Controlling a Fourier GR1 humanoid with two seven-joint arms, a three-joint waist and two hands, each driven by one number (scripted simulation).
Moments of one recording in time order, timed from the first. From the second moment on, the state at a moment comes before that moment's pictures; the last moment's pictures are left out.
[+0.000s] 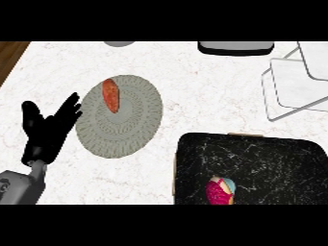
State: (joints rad) left arm -0.19 0.48 -0.29 -1.45 0.41 0.26 0.29; right arm -0.89 -0.97 -0.04 -1.08 0.16 0.19 0.25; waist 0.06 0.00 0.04
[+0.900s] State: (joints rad) left arm -0.17 0.49 -0.30 -1.46 0.43 0.28 0.29; right arm -1.05 -0.86 -0.23 -0.84 0.03 0.10 0.26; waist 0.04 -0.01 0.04
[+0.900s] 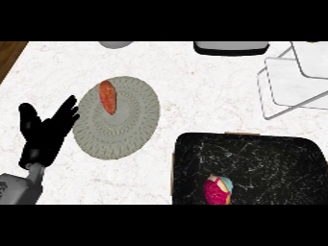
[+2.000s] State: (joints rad) left arm -0.13 0.51 -0.31 -1.49 0.45 0.30 0.27; right arm -1.07 -1.17 -0.56 -0.54 -0.07 0.00 0.27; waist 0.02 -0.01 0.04
